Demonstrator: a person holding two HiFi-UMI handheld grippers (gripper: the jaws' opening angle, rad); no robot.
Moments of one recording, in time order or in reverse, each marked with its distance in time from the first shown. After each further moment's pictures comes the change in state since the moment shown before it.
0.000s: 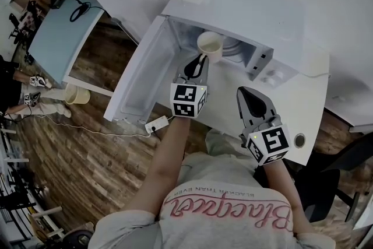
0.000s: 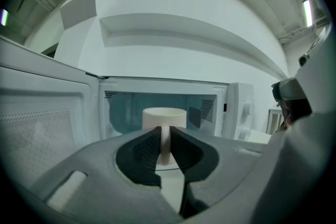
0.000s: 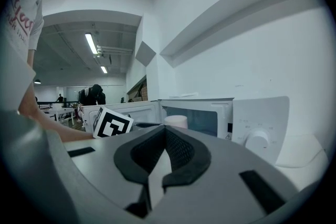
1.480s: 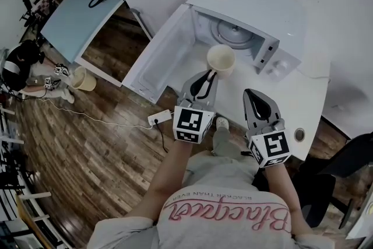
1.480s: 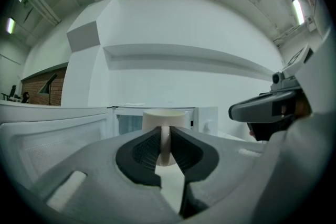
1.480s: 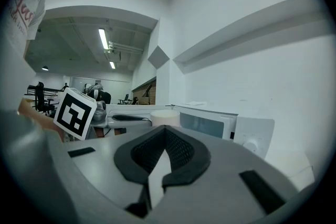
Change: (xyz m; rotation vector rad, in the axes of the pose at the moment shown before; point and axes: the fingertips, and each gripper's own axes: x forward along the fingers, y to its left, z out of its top) left arm -0.141 -0.061 0.041 0.035 -0.108 0.029; right arm -0.056 0.057 0.015 -0.136 -0.026 0.027
